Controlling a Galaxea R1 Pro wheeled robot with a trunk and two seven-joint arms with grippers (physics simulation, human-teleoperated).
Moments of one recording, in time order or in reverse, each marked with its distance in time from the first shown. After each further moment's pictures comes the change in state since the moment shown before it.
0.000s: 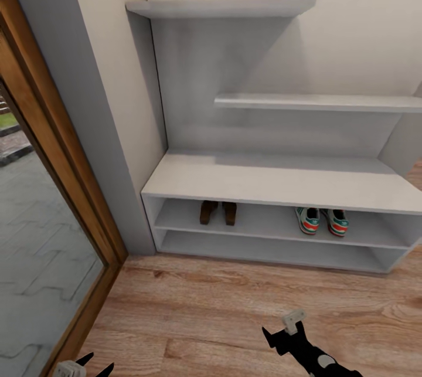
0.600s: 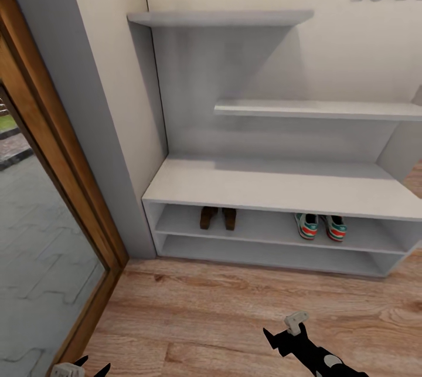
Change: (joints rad) left arm 0.000 0.005 0.000 0.023 0.002 -0.006 0.070; right arm 0.000 -0.024 -0.011 -0.001 -0.051 0.005 0.102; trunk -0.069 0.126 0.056
